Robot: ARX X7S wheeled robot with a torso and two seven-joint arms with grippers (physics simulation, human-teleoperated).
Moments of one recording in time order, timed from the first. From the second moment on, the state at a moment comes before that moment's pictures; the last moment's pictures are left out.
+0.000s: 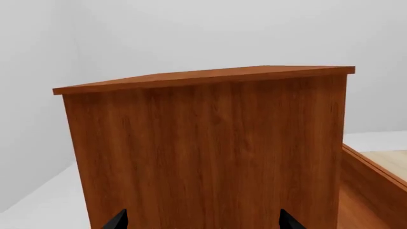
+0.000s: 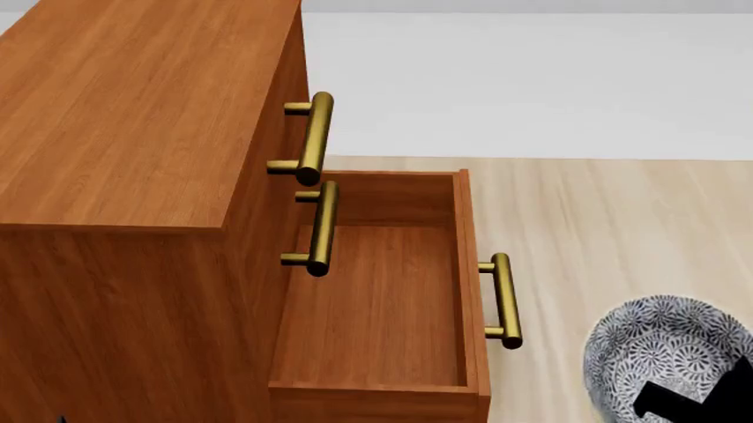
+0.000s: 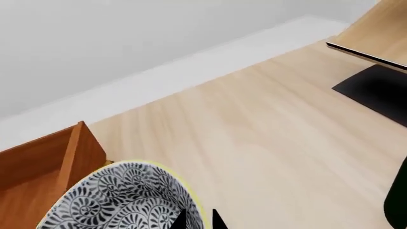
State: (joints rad) left arm 0.35 -0.44 0.13 0.86 -0.25 -0.31 -0.45; right arm 0.22 0.51 0.46 -0.48 1.06 1.06 0.56
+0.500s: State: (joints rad) left arm 0.34 -0.44 0.13 0.86 -0.26 -0.32 -0.46; right arm 0.45 0.52 0.42 -0.52 1.20 1.17 0.71
